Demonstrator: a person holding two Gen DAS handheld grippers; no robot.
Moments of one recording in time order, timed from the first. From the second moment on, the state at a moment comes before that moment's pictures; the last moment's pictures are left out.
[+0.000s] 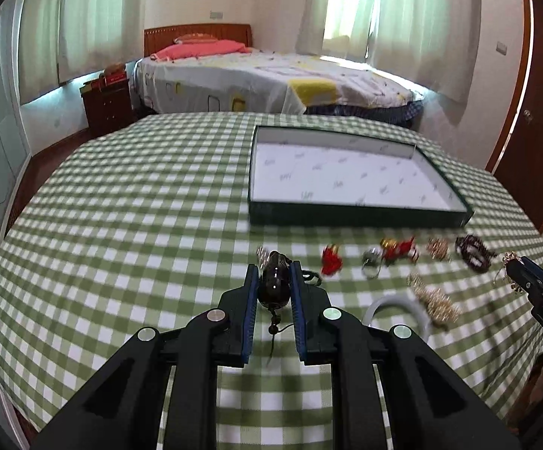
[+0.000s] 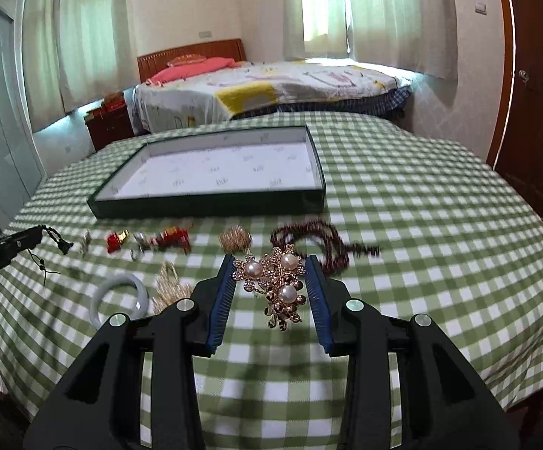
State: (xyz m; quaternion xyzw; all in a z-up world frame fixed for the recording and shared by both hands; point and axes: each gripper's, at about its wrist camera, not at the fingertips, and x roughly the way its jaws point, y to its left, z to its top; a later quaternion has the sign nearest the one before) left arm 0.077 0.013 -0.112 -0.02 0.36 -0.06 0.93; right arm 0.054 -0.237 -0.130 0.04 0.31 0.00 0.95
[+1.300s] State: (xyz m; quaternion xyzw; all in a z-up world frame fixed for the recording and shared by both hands) left arm 0.345 -0.050 -0.126 -0.05 0.38 -0.06 0.92; right arm 0.334 -0.245 -0.130 0.03 0.32 0.02 0.95
